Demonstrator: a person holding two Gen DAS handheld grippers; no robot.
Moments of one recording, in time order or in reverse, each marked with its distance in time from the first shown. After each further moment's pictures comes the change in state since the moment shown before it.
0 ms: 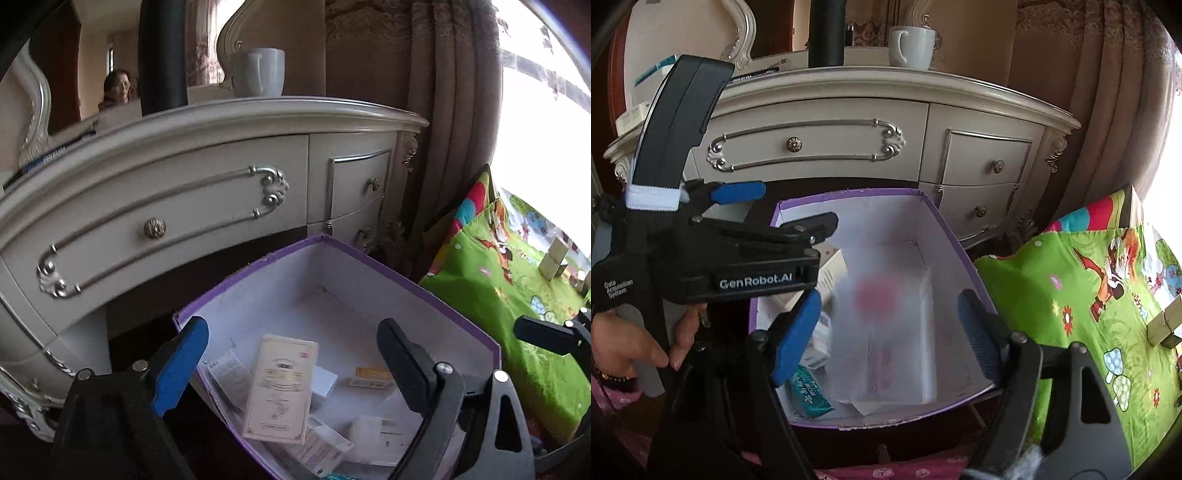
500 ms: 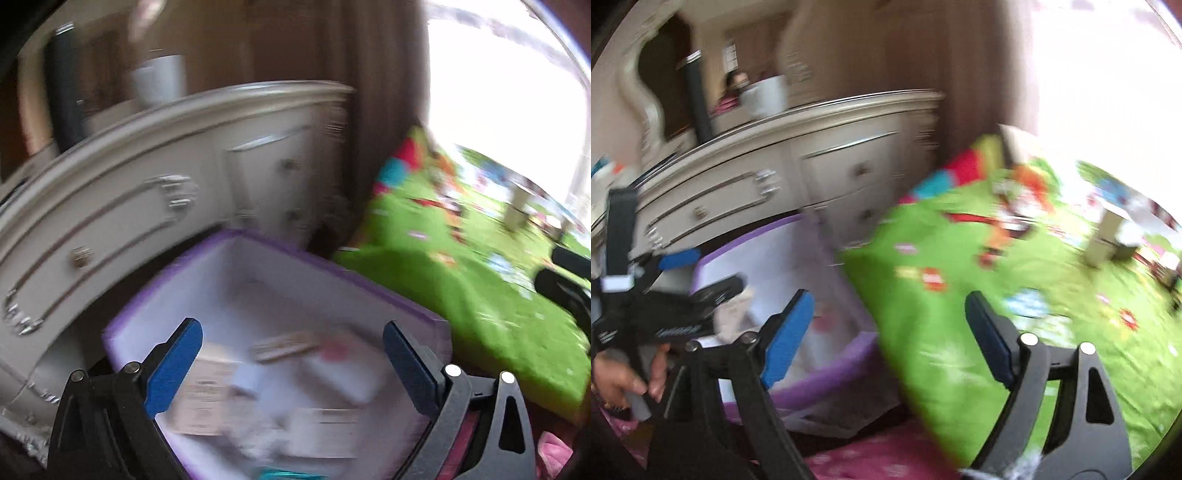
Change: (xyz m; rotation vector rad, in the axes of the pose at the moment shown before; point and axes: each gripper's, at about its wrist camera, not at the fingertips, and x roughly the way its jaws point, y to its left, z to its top) left arm -0.002 -0.100 0.000 0.200 0.074 -0.160; right arm -0.070 -0.138 -0.057 0.380 -0.081 -0.226
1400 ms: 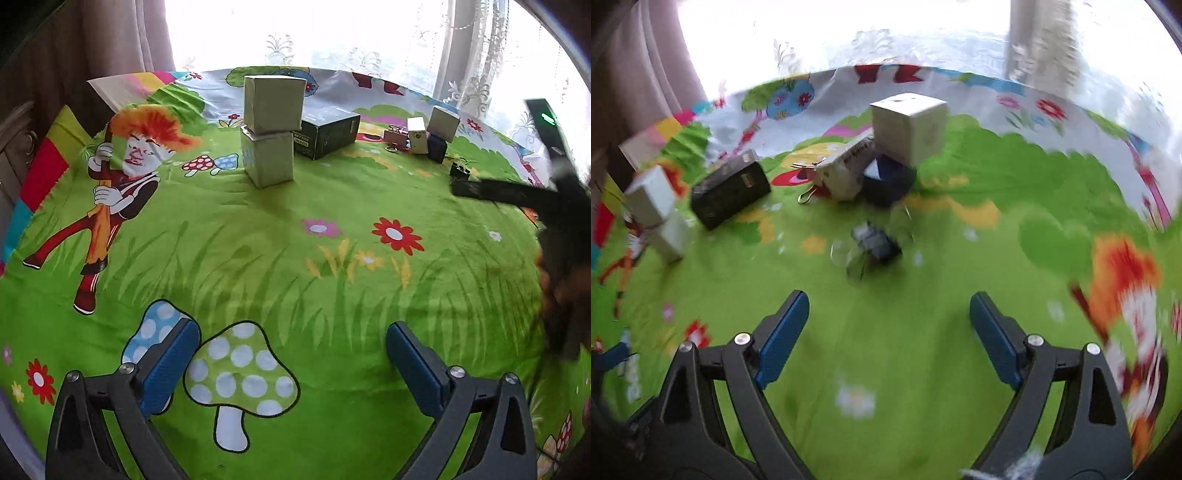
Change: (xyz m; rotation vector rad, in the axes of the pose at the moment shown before) left arm 0.105 -0.329 0.045 0.345 0.167 -0.398; right arm 0.000 -0.395 -0.044 0.461 0.223 -0.506
